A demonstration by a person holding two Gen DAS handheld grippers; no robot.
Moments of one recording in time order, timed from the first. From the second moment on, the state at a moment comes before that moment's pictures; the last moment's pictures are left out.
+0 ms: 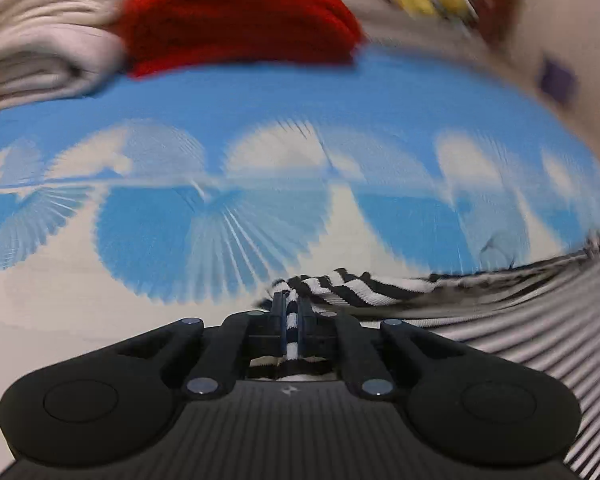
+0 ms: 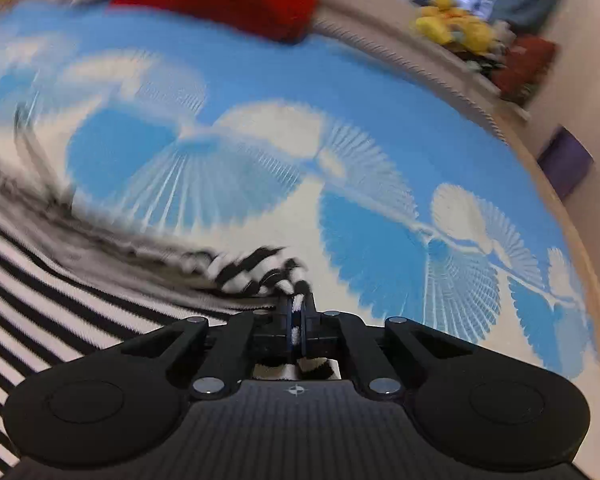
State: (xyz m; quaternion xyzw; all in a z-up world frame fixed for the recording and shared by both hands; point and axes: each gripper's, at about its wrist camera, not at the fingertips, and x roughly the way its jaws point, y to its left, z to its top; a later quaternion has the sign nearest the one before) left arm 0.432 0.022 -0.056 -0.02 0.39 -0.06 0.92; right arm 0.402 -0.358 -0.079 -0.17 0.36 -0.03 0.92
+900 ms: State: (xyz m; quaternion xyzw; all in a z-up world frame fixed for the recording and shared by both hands) left arm 0.315 0.010 -0.090 0.19 0.56 -0.32 0.74; right arm 0.283 -0.419 -0.098 -0.09 0.59 0.18 0.79
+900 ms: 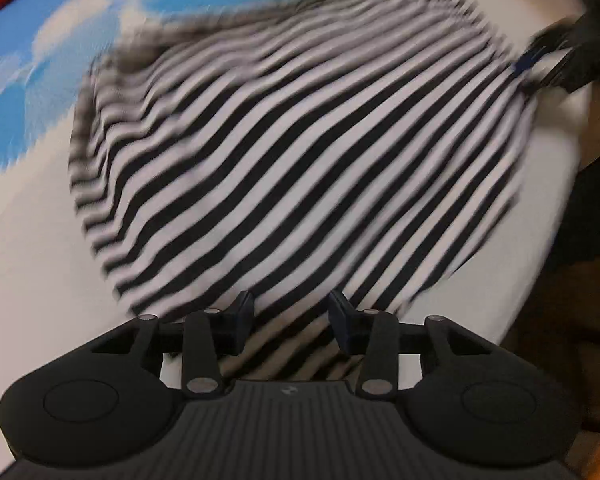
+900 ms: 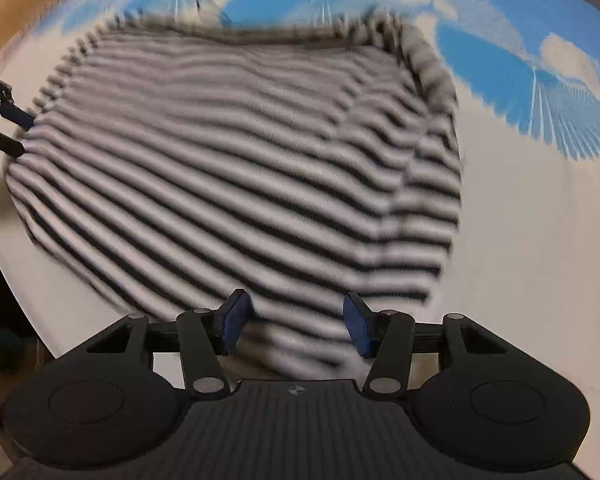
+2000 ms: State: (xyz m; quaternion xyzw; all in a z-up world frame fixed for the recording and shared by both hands) left arm 0.200 -0.004 0.033 -0.05 0.40 -0.01 0.91; right arm 0.157 -0.393 0.039 -0.01 0.35 -0.06 0.94
